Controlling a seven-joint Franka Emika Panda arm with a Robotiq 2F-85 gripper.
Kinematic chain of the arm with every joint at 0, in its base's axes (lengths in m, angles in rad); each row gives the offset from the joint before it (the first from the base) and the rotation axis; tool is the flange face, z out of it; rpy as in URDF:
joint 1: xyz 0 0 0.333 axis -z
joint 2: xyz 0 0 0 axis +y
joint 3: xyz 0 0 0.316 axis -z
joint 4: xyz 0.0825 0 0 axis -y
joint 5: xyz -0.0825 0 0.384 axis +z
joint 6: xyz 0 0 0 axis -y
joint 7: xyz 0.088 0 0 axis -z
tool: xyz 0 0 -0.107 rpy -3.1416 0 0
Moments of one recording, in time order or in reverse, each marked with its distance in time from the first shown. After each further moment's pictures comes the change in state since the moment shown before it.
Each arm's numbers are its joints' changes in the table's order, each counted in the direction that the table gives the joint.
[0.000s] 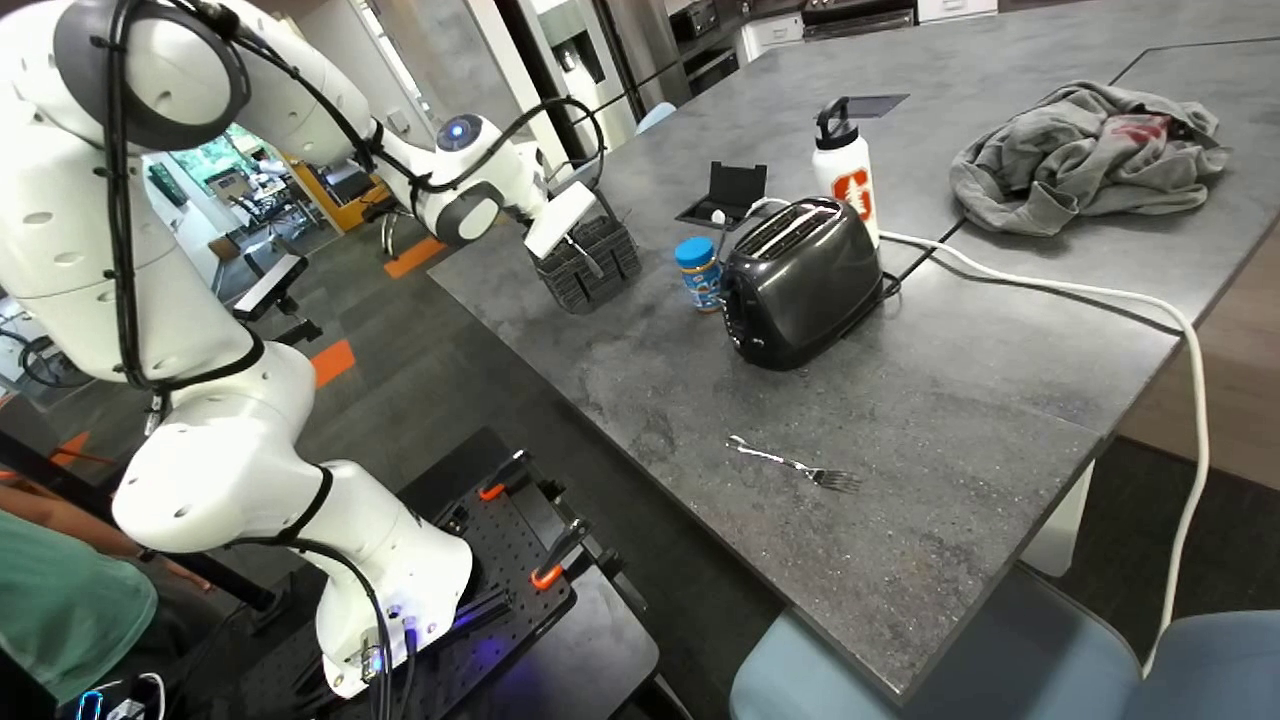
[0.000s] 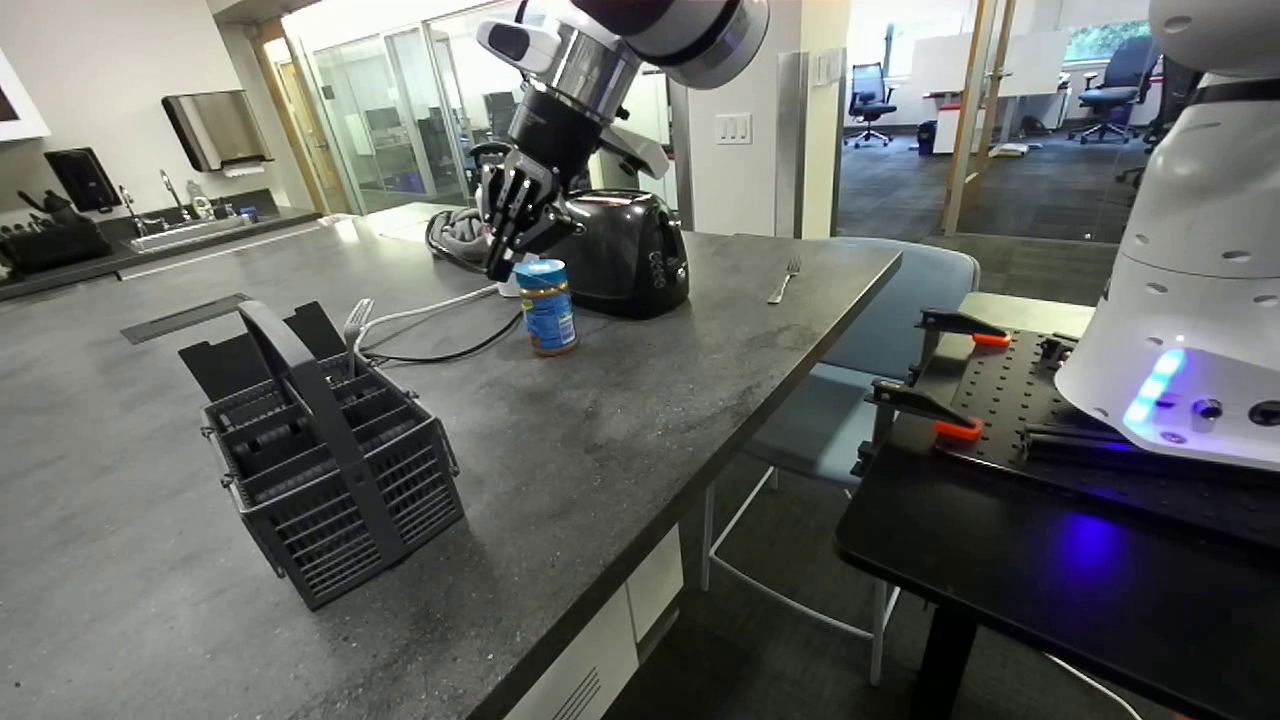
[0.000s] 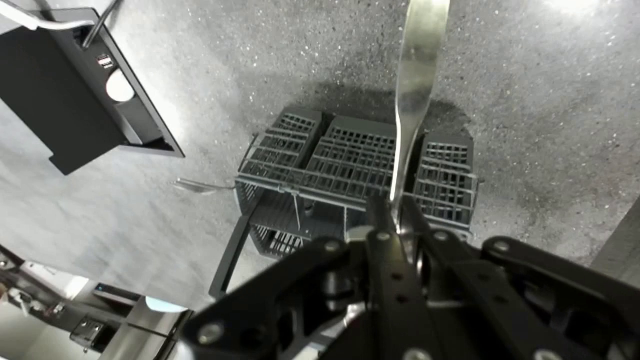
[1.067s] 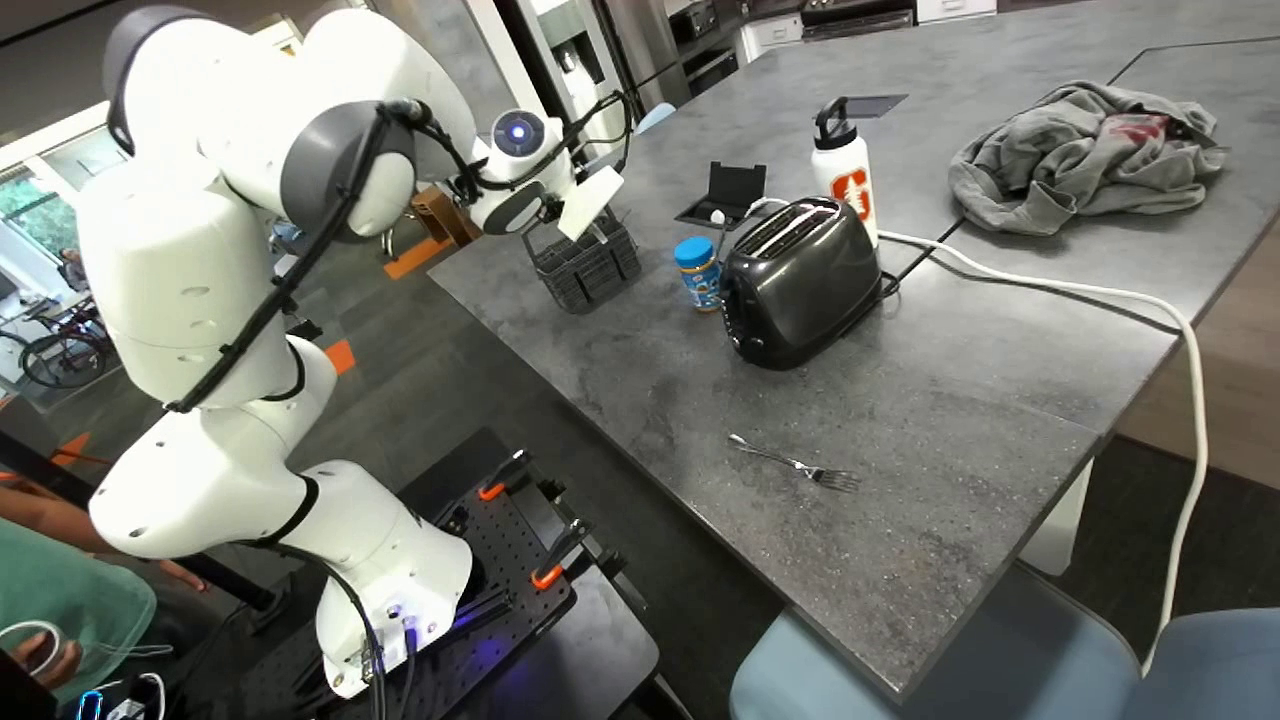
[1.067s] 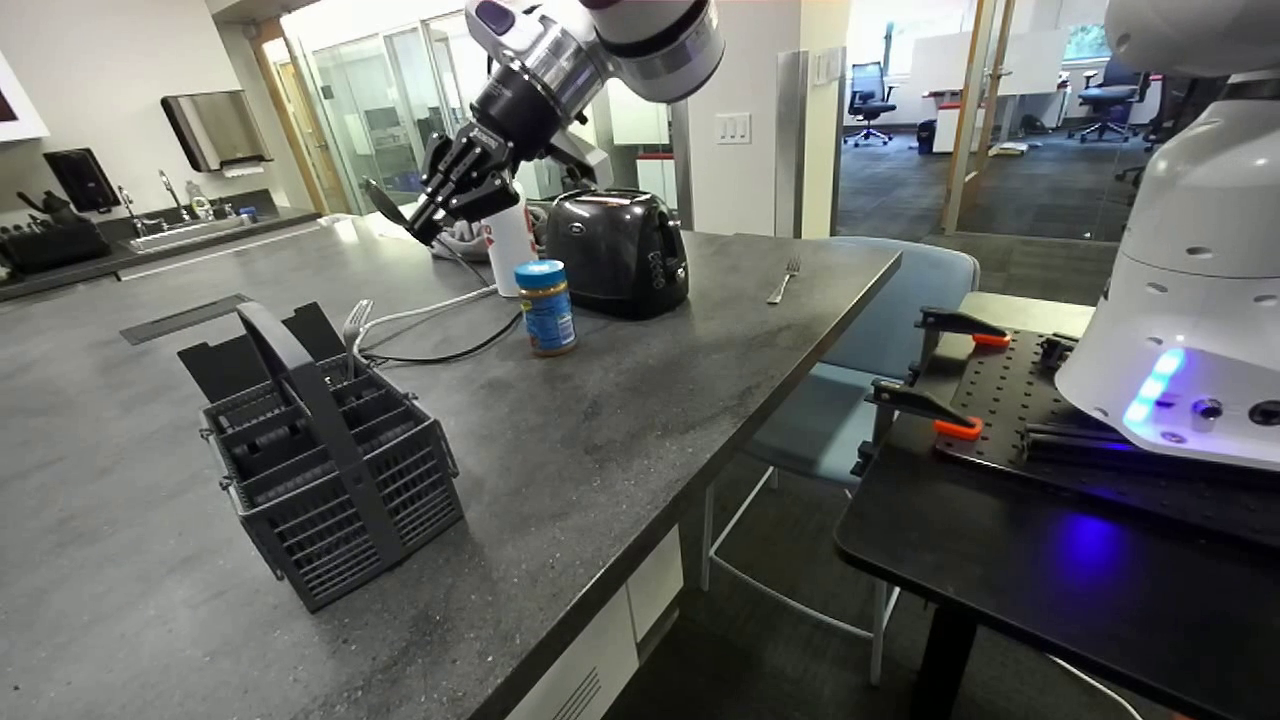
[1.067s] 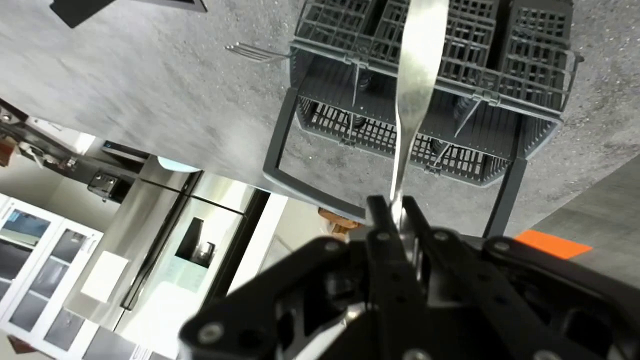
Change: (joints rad) arm 0.356 0.496 -0.320 0.117 -0.308 0.063 -0.107
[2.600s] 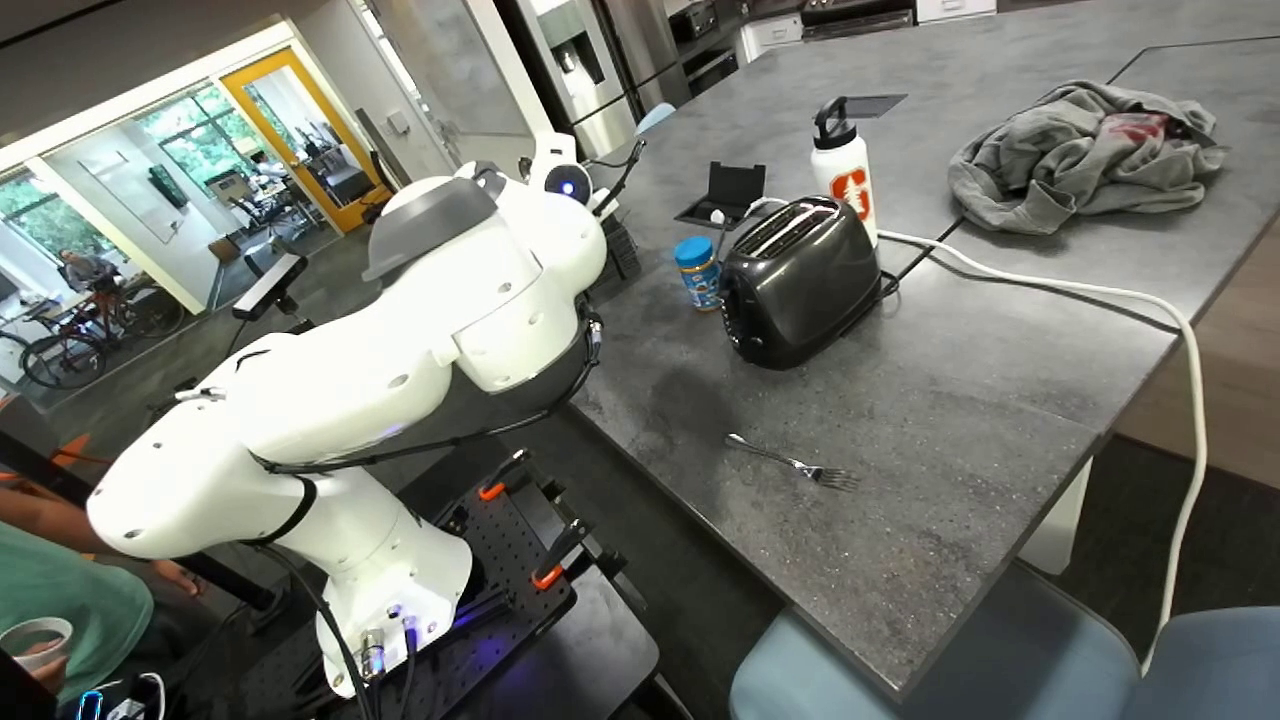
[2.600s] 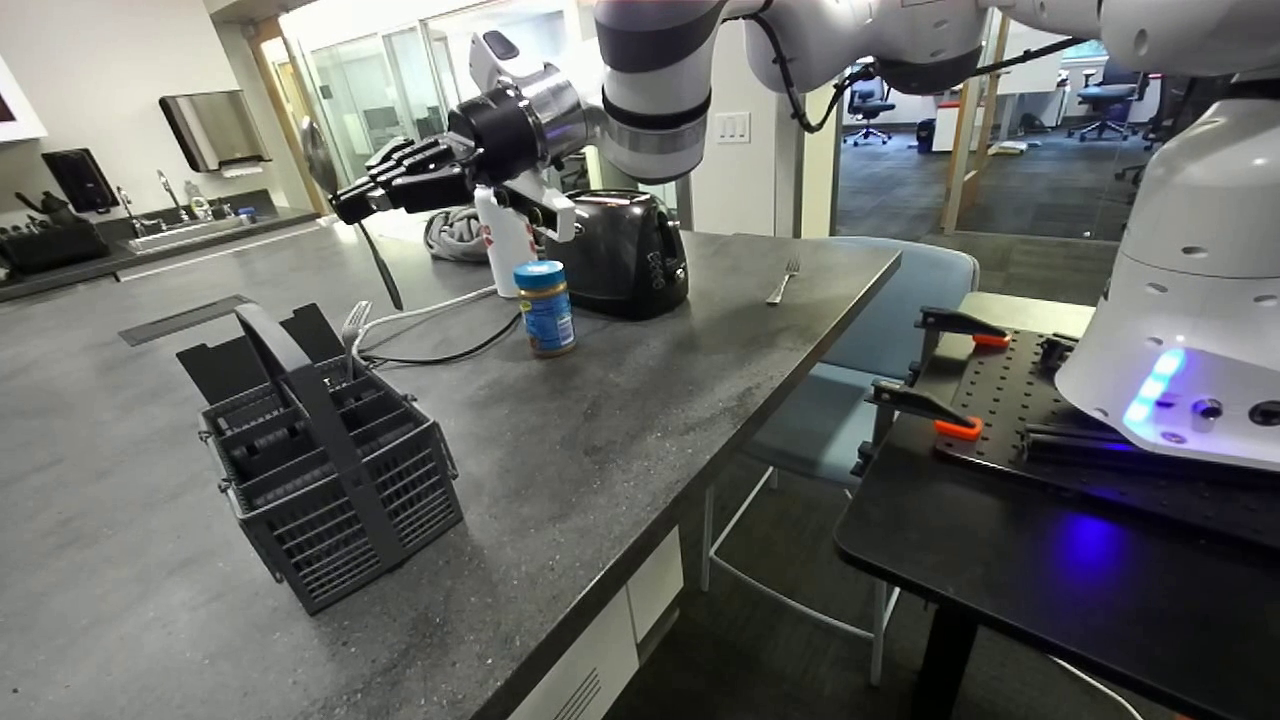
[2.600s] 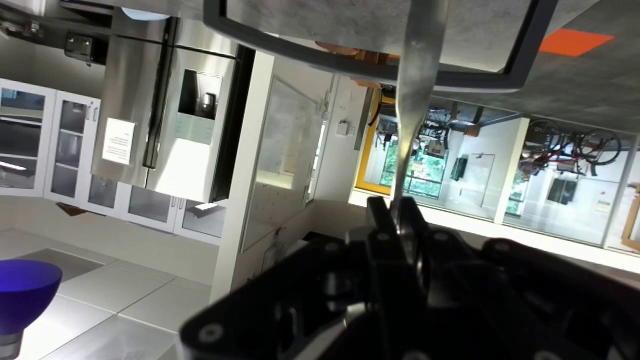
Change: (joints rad) arm 0.044 0.655 -0.080 0.061 -0.574 0.004 0.234
